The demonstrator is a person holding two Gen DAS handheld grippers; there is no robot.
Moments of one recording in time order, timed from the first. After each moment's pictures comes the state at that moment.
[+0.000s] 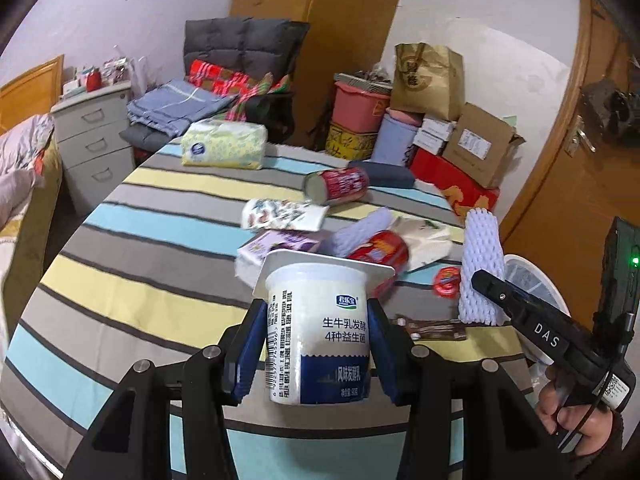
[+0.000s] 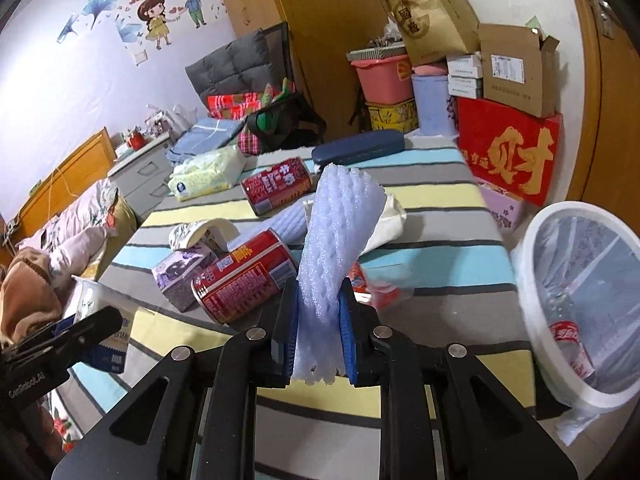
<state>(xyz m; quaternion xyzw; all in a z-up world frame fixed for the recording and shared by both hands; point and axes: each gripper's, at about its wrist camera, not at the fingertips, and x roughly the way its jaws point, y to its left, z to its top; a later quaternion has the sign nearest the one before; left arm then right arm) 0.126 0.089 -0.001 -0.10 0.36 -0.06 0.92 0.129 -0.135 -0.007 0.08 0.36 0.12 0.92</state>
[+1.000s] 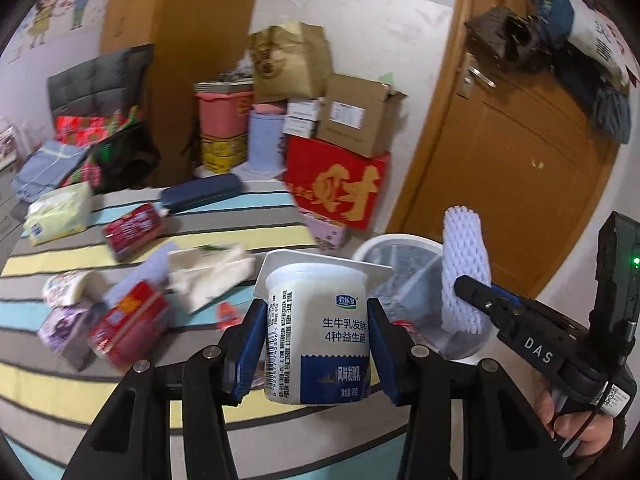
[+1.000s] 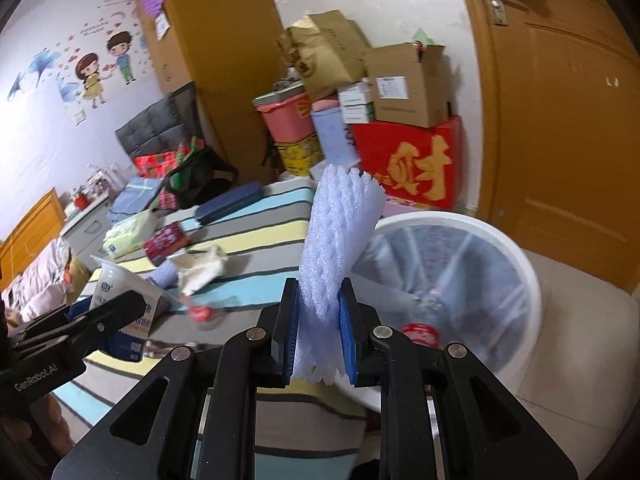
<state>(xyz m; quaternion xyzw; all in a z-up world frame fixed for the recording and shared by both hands) 0.152 -0.109 0.034 -0.02 0.35 -0.23 0.91 0.091 -0.266 0.013 0.12 0.32 0.00 0.94</state>
